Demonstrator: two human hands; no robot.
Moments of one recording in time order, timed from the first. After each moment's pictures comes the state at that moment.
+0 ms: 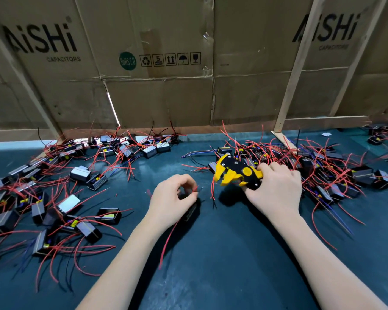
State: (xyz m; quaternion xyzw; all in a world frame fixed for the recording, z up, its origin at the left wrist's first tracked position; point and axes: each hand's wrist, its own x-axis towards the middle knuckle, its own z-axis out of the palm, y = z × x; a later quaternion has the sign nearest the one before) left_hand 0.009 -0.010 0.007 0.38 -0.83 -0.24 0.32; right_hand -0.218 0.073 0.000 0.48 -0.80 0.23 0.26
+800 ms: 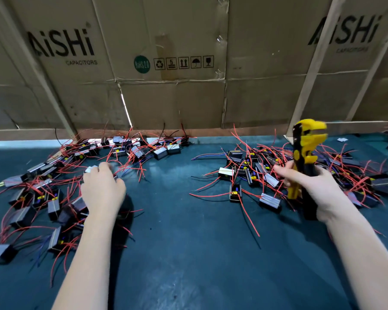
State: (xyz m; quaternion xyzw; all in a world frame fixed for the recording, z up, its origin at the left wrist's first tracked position) left_hand 0.111 -0.076 0.024 0.72 -0.65 0.00 0.25; right_hand -0.245 0.101 0.048 0.36 -0.61 0.63 -0.32
